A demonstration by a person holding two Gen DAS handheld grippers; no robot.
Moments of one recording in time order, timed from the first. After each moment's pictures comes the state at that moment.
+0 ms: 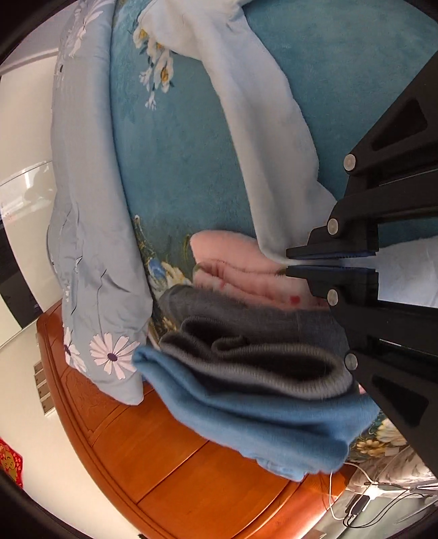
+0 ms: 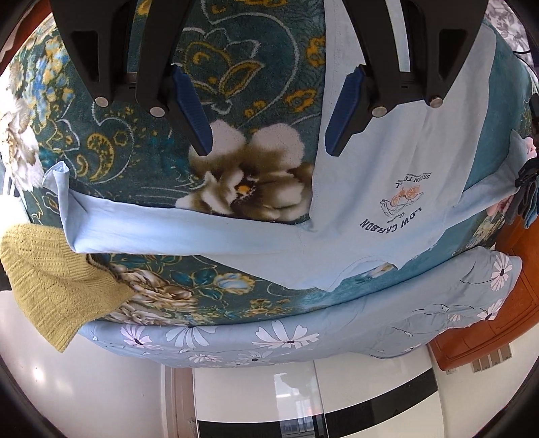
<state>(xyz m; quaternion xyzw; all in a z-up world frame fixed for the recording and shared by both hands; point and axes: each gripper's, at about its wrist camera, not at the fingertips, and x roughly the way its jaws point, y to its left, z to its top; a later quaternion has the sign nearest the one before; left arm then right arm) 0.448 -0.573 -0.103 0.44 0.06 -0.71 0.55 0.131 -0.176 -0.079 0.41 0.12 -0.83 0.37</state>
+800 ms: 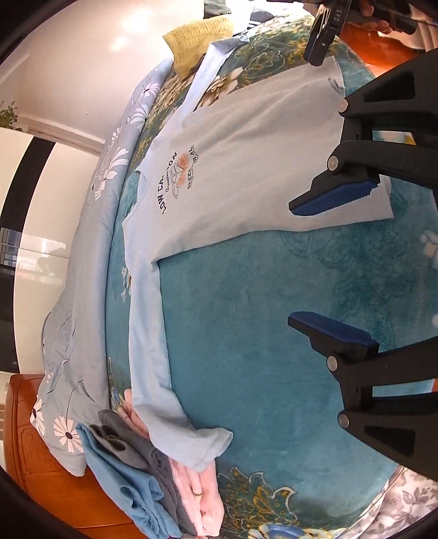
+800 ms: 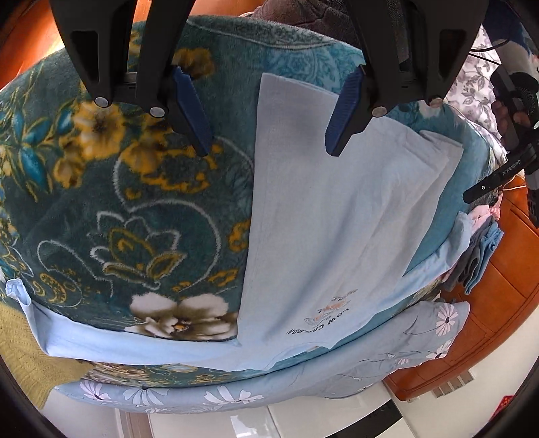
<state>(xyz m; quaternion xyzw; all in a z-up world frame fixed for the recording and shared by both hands) 0.488 -0.329 -0.077 0.37 0.24 -0.84 0.33 0.237 -0.117 -0.135 0.49 0.11 -0.73 0.47</state>
